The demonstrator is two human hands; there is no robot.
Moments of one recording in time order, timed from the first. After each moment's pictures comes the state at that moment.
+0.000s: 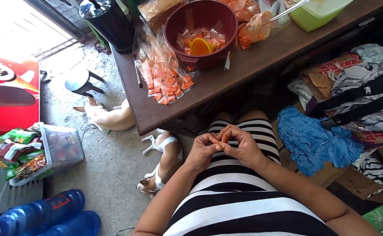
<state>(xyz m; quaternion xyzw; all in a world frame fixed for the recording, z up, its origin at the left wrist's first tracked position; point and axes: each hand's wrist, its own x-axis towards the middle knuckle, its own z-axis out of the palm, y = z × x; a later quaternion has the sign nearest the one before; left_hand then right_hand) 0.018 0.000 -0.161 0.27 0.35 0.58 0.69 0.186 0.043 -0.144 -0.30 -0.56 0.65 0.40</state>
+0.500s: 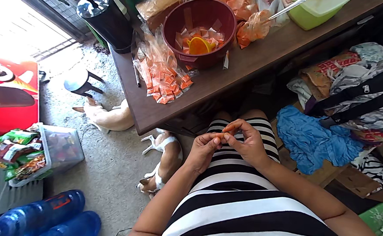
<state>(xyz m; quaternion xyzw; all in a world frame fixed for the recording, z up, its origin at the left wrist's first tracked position) 0.022 -0.001 -0.156 0.26 0.33 0.58 0.70 0.191 0.047 -0.152 -0.31 -0.59 0.55 0.50</state>
